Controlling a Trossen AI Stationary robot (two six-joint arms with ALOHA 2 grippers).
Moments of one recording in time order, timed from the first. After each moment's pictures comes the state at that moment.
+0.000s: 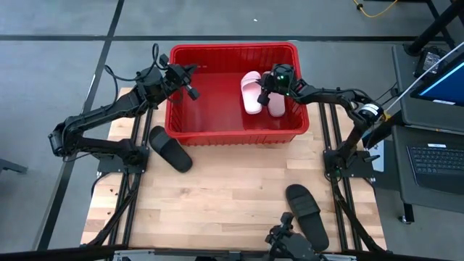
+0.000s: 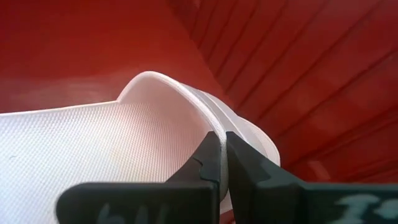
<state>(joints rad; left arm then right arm) 0.56 1.07 0.96 0.11 -0.32 0.36 -0.79 1.74 0.99 0.33 -0.11 -0.52</state>
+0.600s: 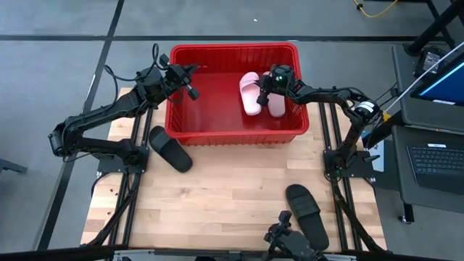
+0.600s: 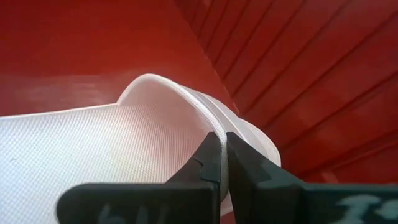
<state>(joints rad) 0.56 1.07 0.96 0.11 -0.31 0.35 -0.80 1.79 0.99 0.38 -0.15 -0.56</state>
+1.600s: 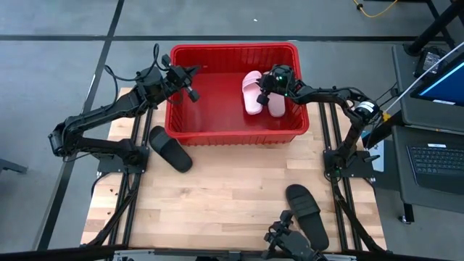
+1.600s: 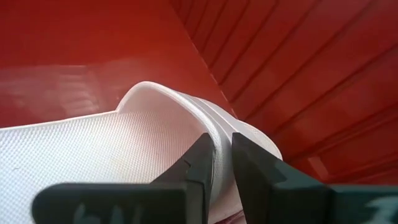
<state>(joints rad) 0.56 1.07 0.96 0.11 -0.26 0.37 -0.80 1.79 0.99 0.37 -0.08 -0.56</state>
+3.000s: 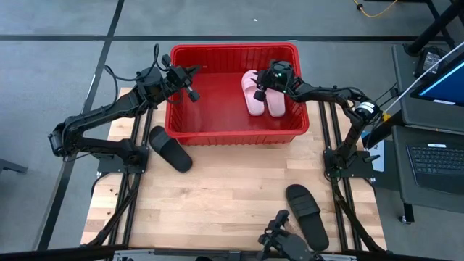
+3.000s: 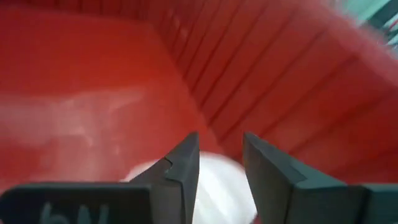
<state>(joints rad) 0.56 1.07 0.96 0.11 -0.26 0.41 -0.77 1.79 1.05 0.39 -0.10 -0.56</state>
